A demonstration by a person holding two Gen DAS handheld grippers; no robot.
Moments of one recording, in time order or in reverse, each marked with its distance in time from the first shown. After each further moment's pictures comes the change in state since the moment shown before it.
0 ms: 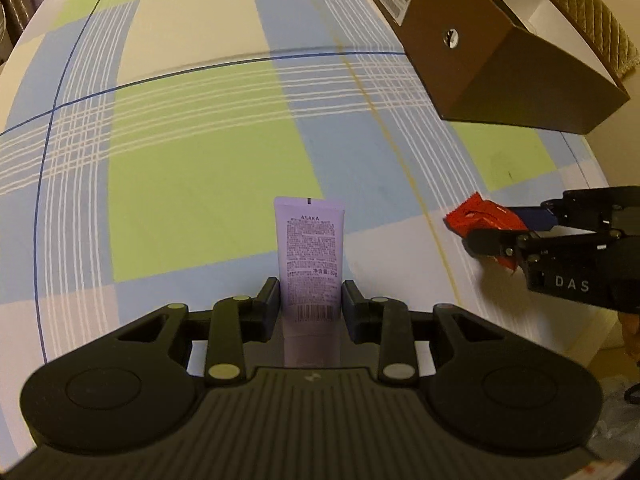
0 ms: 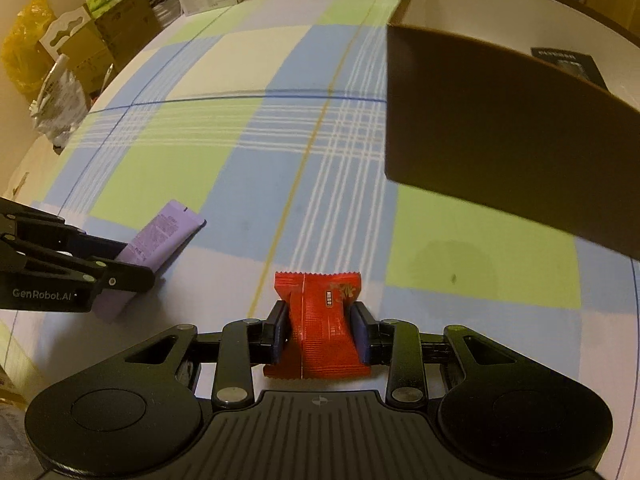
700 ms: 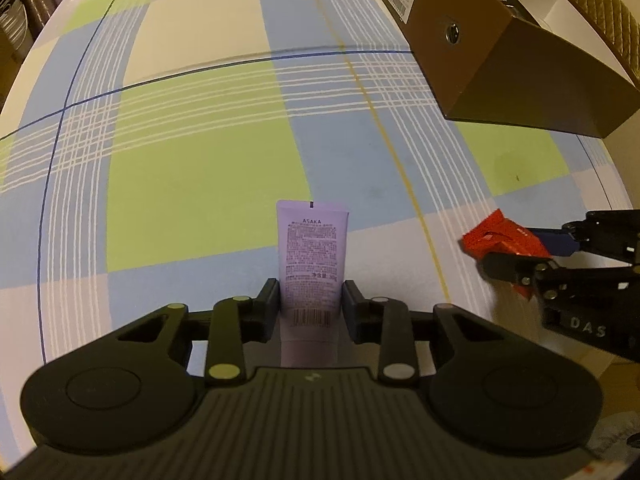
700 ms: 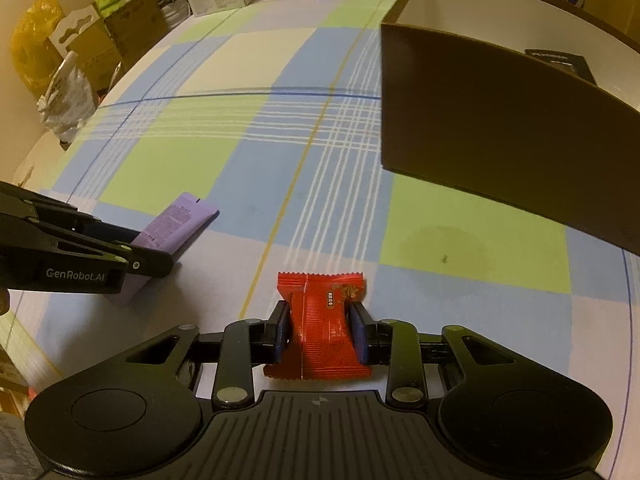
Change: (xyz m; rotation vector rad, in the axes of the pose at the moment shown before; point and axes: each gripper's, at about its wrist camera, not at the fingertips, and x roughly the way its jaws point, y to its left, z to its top) left arm 0.004 -0.025 -0.003 -0.033 -0.009 0.084; right arm -0.014 -0.002 -0.014 -0.015 -0.020 0.005
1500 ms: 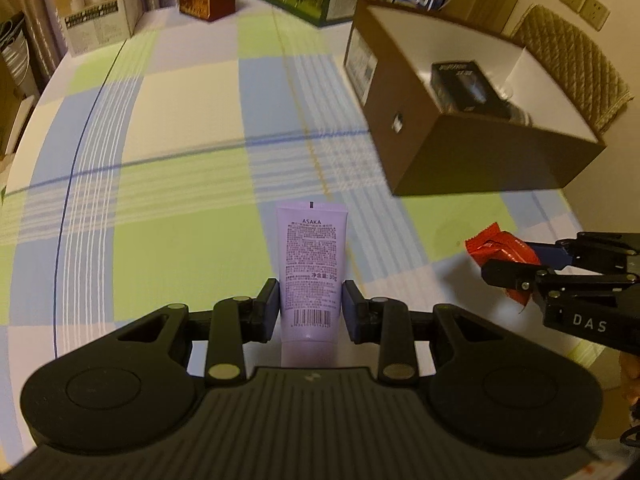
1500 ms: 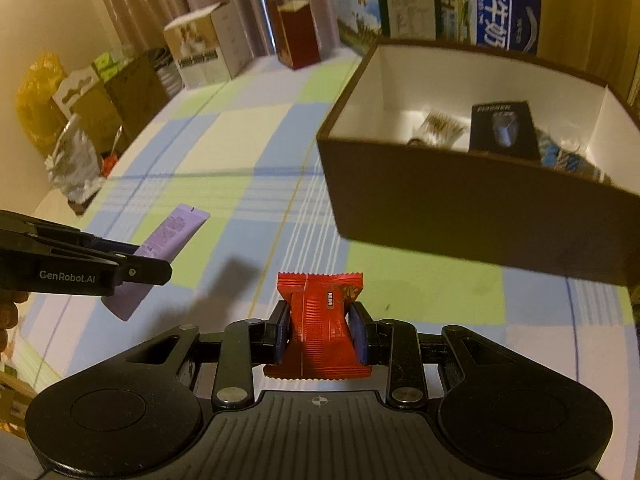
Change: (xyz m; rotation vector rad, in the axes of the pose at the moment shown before) left arm -0.057 -0.026 0.020 0.000 -0.160 -0.043; right arm -0.063 -0.028 0.010 0.056 -0.171 0.020
